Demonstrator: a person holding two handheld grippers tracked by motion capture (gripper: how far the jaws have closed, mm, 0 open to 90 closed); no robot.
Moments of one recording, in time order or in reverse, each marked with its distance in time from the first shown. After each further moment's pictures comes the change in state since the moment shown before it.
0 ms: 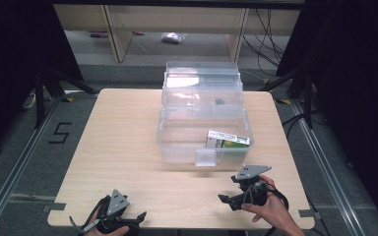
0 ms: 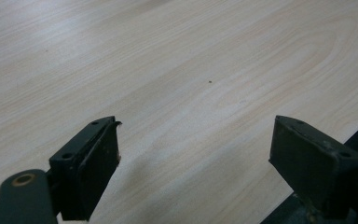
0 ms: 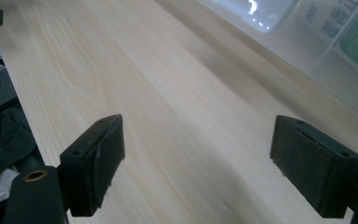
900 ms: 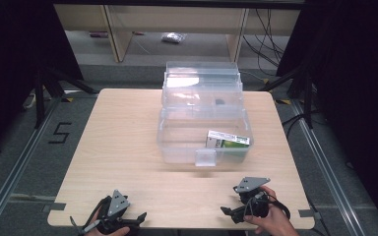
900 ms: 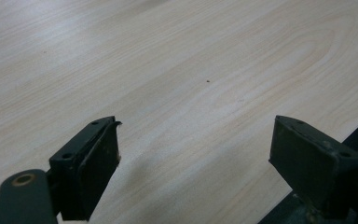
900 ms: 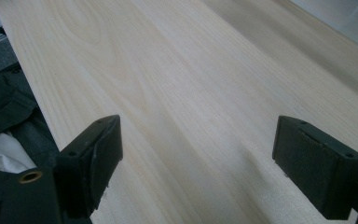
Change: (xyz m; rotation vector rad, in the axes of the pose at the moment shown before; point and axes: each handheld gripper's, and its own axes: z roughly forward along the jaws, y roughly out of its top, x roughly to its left) left arm -0.001 0.001 -0.001 0.012 0.001 0.017; right arm 0.011 -0.028 0.007 0.031 -0.017 -0.054
